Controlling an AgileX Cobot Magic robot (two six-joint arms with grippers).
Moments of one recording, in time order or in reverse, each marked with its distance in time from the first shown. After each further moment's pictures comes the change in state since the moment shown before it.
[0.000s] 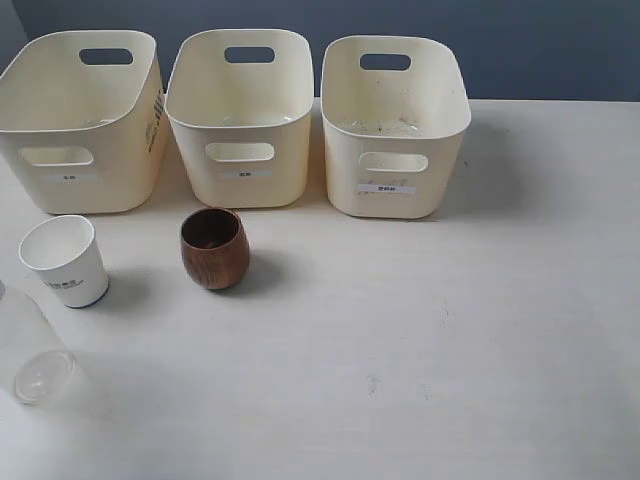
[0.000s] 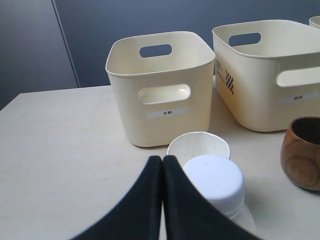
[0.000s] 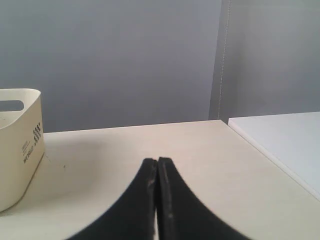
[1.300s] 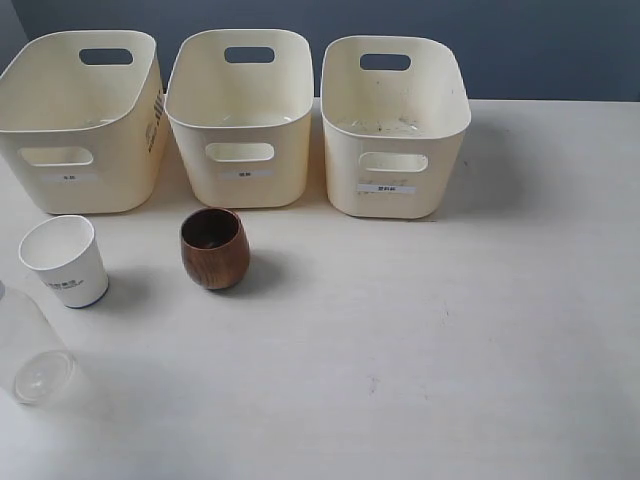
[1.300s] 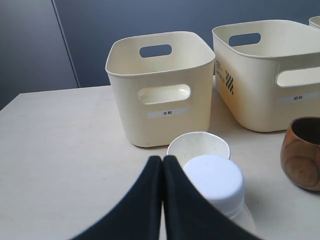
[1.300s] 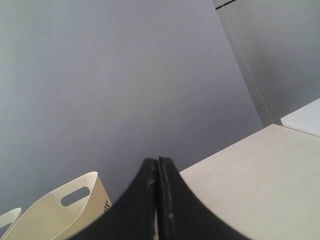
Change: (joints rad) left arm 0.000 0.000 0.000 0.000 0.000 0.000; right arm 0.000 0.000 0.000 0.372 -0.152 0.100
